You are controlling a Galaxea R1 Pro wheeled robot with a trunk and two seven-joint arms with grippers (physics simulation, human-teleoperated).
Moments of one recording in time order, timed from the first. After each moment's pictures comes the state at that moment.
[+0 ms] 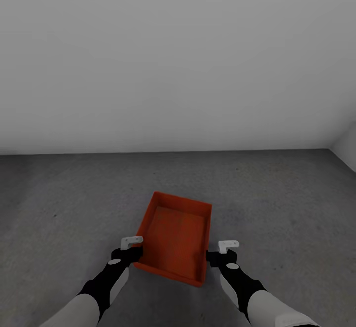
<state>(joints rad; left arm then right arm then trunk) -0.61 -0.07 -0.06 -0.42 0.12 0.05 0.16 -0.66 0.11 0.08 -0.25 -0.01 -0.05 -0.17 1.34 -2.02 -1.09</state>
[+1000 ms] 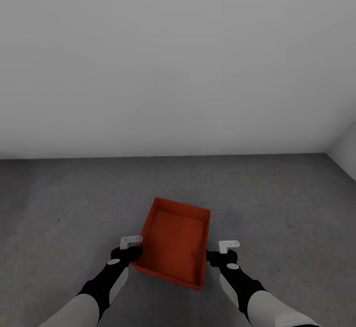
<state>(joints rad) -0.61 -0.07 -0.06 -0.42 0.12 0.03 0.16 -0.66 0.11 0.08 -0.25 -0.01 -0.06 -0.17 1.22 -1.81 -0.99</state>
